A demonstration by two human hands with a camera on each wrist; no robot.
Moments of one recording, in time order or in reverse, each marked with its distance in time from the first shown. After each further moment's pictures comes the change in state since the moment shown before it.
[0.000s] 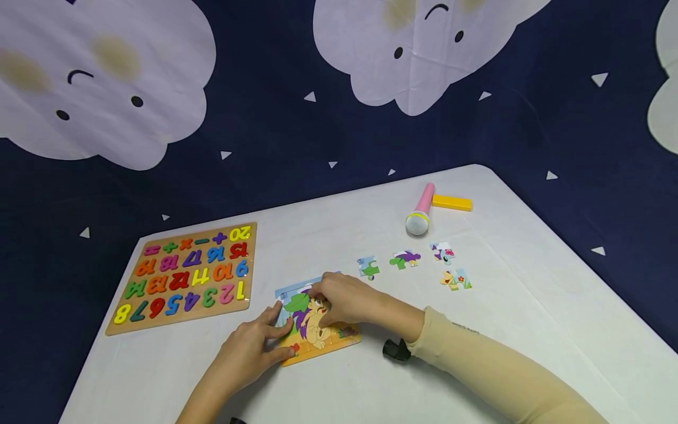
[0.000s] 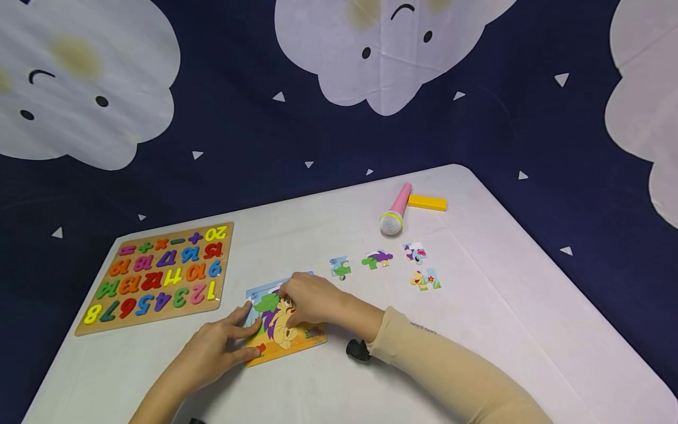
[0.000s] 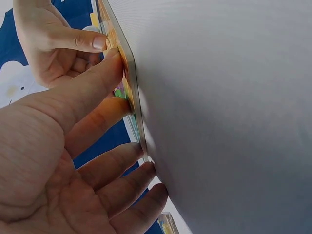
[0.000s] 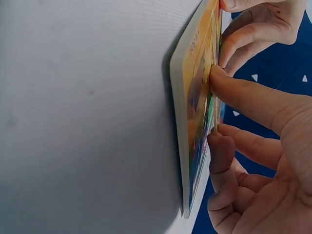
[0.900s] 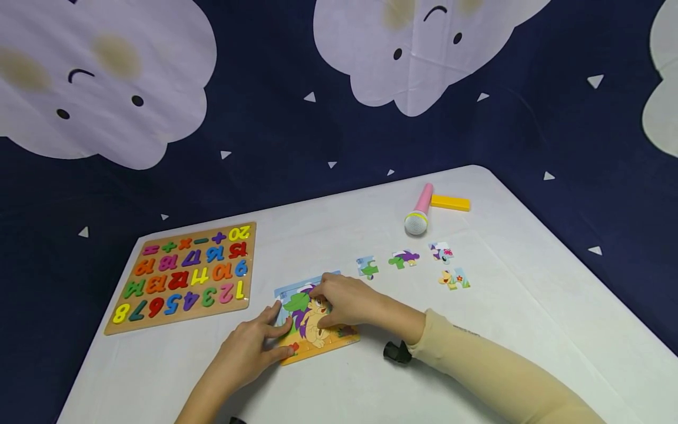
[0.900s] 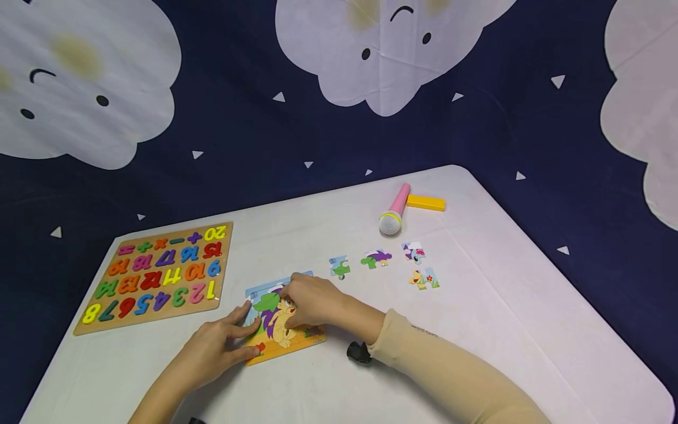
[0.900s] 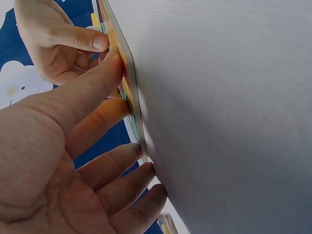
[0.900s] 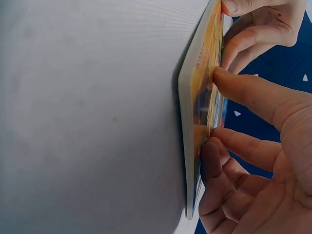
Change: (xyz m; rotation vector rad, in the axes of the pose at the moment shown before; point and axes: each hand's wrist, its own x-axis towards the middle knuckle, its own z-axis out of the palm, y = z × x) left_hand 0.000 -0.002 0.000 -0.010 -0.008 0.002; right_hand -0.003 0.000 0.005 -0.023 -0.004 0.051
